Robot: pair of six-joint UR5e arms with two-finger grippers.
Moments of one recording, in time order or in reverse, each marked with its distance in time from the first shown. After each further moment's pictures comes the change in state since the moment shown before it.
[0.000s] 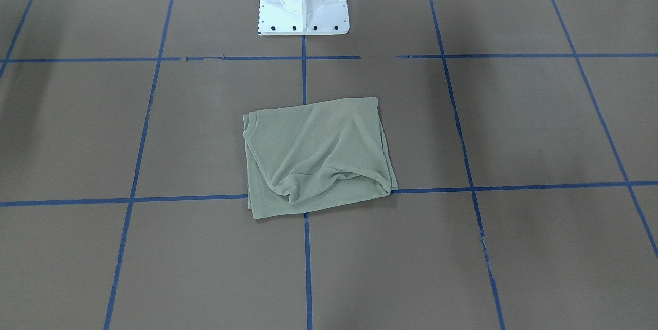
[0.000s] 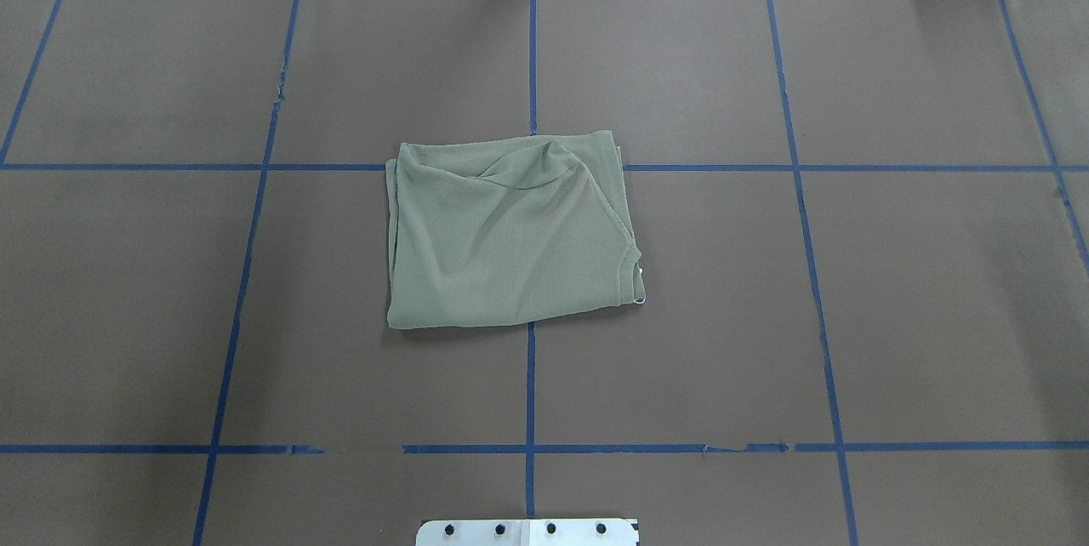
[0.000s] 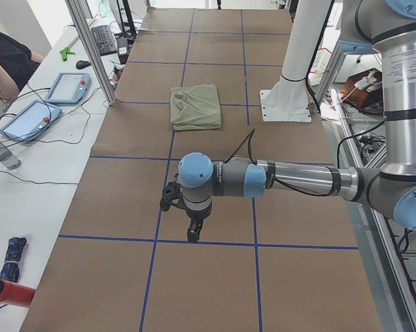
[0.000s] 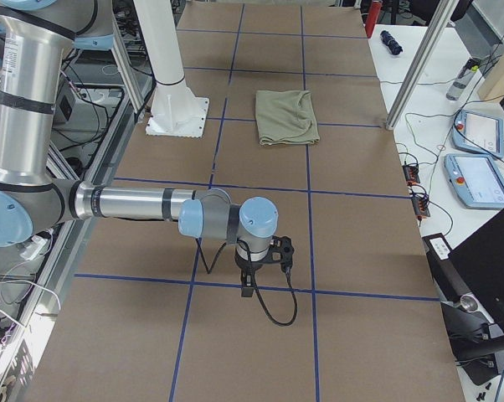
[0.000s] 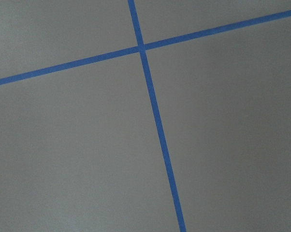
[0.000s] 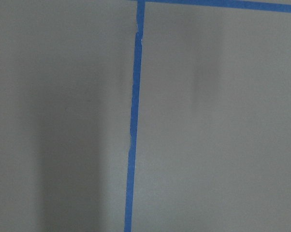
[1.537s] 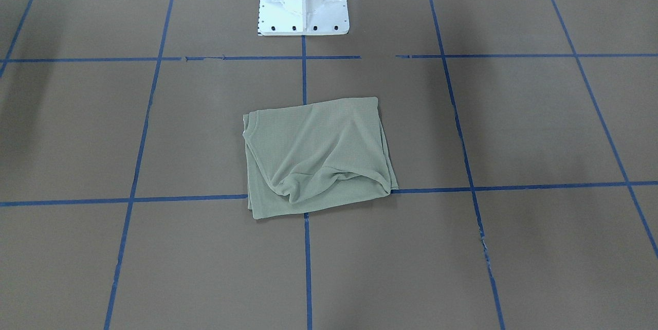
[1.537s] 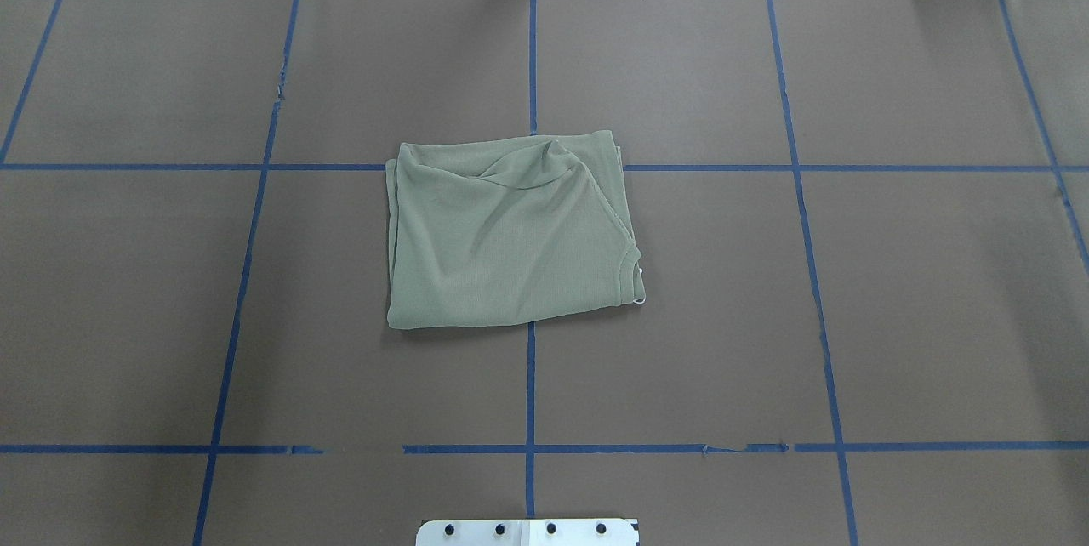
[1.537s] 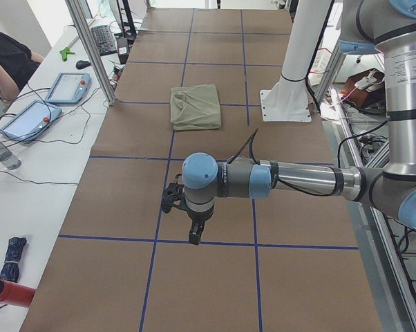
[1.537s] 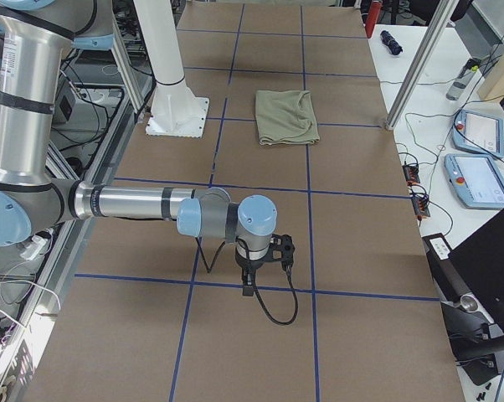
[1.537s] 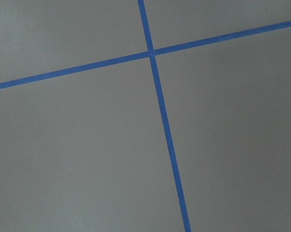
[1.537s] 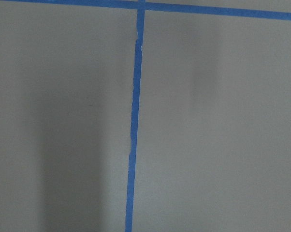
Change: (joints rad) left arm -0.029 0.014 -0.014 -0.004 0.006 0.001; right arm 0.012 0.000 0.010 0.003 0.001 0.003
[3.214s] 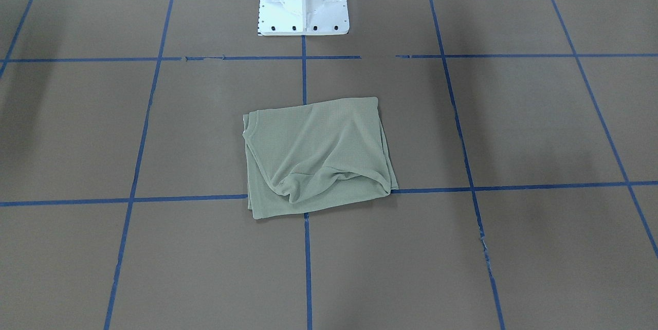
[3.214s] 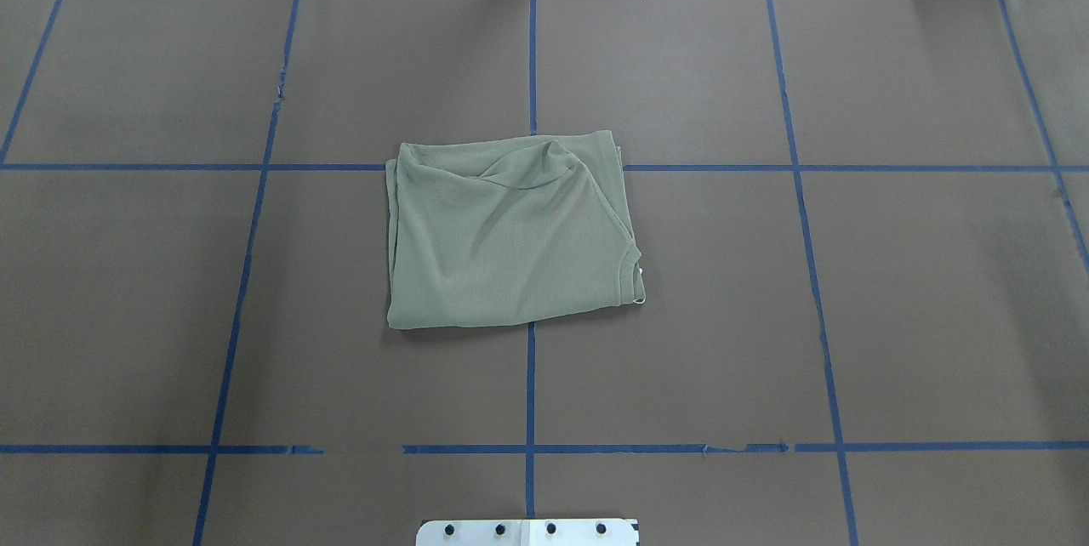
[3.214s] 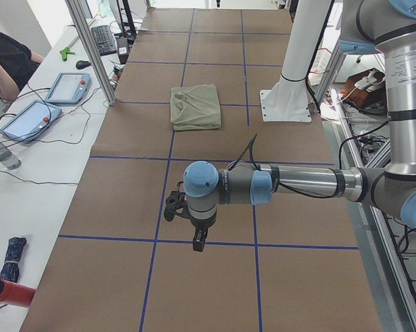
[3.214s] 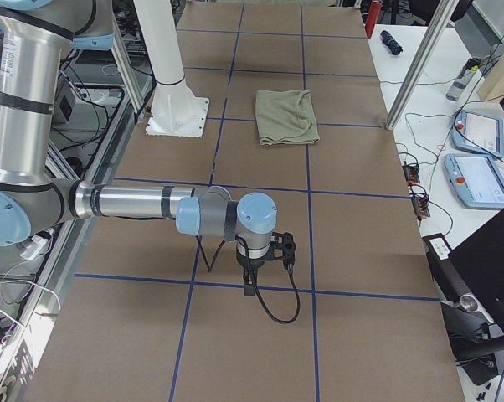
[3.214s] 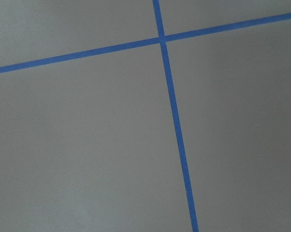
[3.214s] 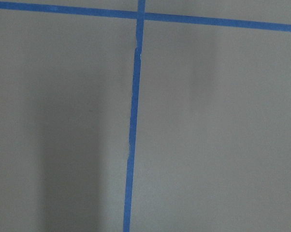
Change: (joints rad) left arm 0.000 0.014 0.029 0.002 0.004 0.000; right arm 0.015 0.005 0.009 0.003 -0.006 -0.009
